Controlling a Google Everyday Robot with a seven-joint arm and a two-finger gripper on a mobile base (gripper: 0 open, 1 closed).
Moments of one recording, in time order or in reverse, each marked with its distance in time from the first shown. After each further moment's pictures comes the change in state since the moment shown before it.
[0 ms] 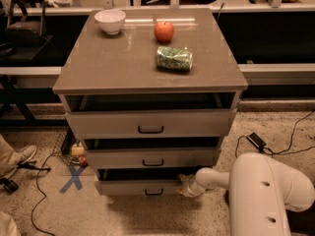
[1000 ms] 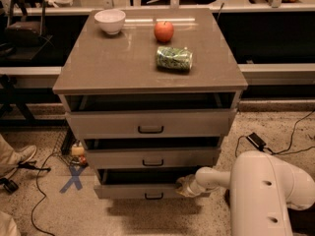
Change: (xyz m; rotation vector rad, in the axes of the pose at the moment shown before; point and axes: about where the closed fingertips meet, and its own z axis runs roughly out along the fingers) arm -0.006 -0.001 -0.010 0.000 0.000 0.000
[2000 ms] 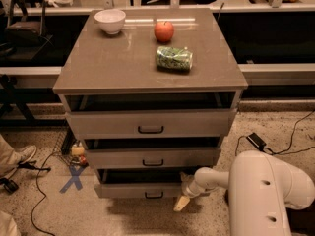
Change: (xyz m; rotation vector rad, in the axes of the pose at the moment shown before) arm -0.001 0.003 0.002 -0.005 -0.001 0.000
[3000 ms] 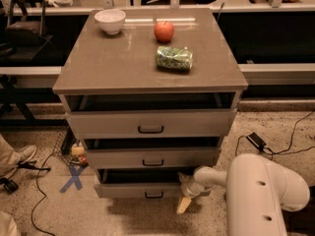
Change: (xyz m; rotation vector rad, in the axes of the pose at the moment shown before) arm 0.008 0.009 0.015 -0.081 0.008 -0.132
